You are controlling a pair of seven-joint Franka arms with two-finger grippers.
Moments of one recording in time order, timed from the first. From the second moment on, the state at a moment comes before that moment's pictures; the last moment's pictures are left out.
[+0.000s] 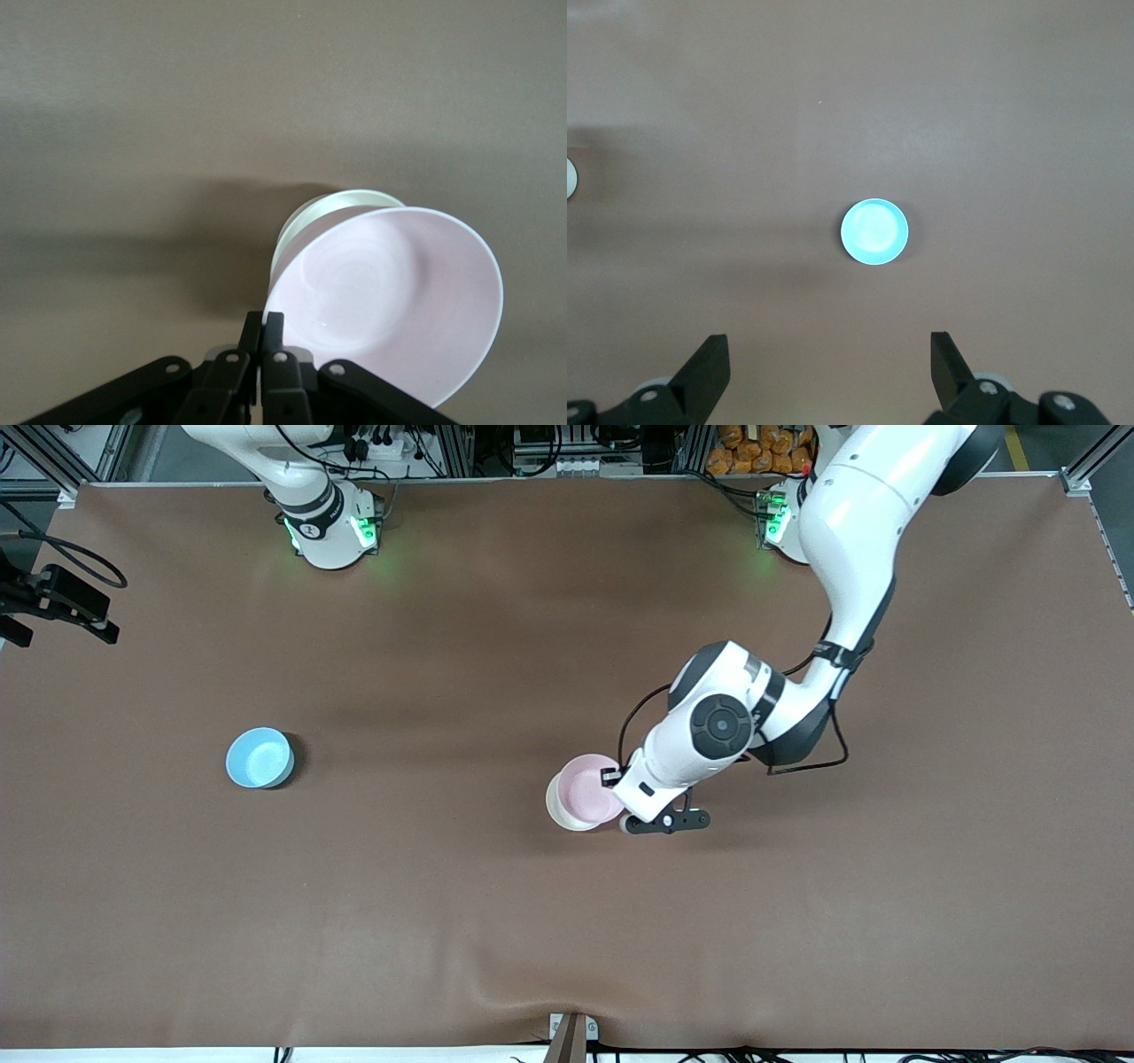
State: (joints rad) left arm -0.33 0.75 -0.33 -1.38 0.00 2.17 -0.69; right arm -0.01 -0.03 0.00 -1.48 0.00 1.47 -0.05
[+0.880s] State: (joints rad) left arm -0.37 0.82 -0.33 -1.38 0.00 2.24 -0.79; right arm -0.01 -0.03 0.00 -1.48 0.00 1.47 -0.05
